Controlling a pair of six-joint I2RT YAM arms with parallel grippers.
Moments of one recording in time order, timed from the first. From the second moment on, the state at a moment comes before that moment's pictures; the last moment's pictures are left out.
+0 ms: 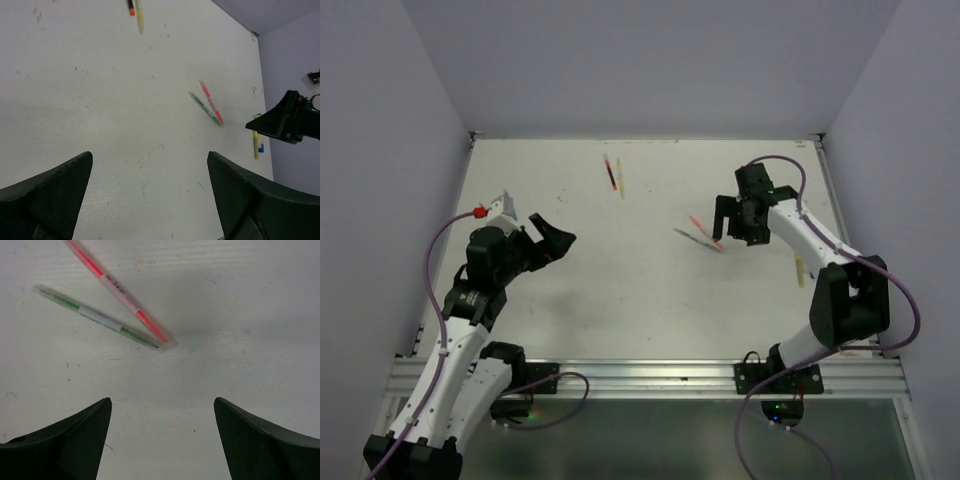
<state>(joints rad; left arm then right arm) -0.17 0.69 0.63 -0.39 0.19 -0.69 0.22 1.51 1.17 -0.79 0.06 0.37</state>
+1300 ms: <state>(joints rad) -0.17 0.65 0.57 -0.28 0.42 -0.68 0.40 1.94 1.33 -0.52 -0.08 0.08</state>
